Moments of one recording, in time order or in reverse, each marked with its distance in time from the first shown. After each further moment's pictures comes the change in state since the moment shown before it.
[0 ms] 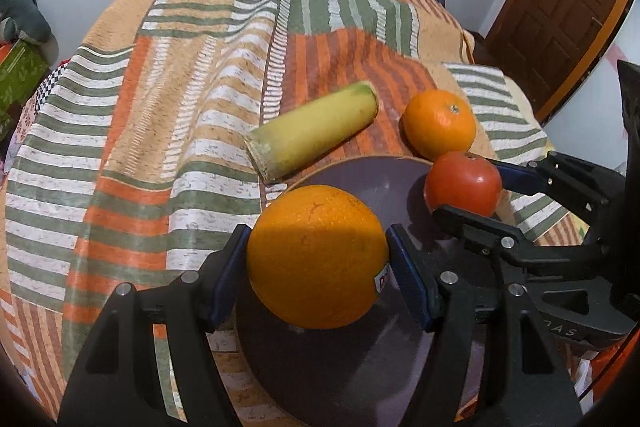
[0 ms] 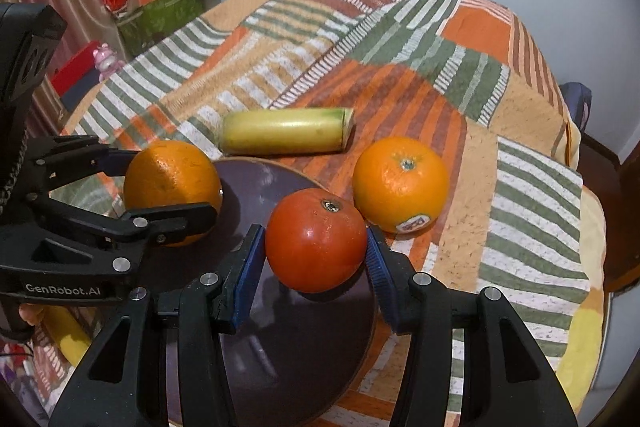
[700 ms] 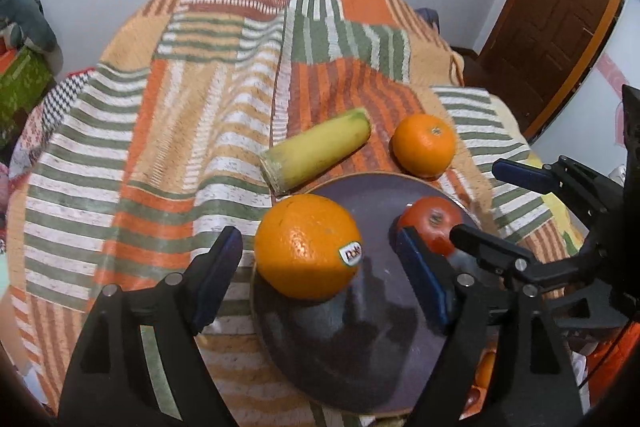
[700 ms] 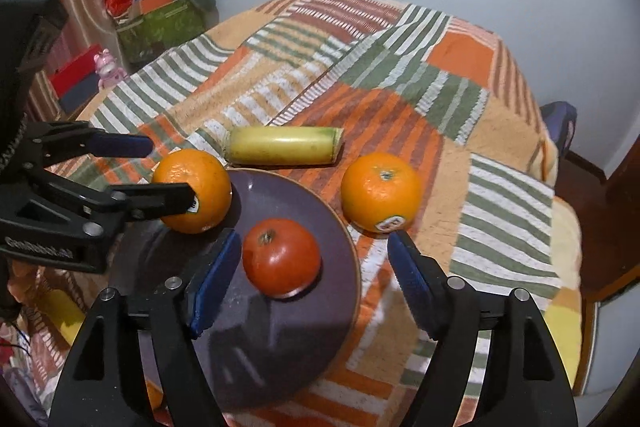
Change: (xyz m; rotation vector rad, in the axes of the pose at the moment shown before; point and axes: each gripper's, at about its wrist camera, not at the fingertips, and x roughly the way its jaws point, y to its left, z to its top) left arm -0.045 0.002 -0.004 0.006 -0.091 -0.007; right arm -0.036 0.006 -0.004 -0.027 -0.085 -0.059
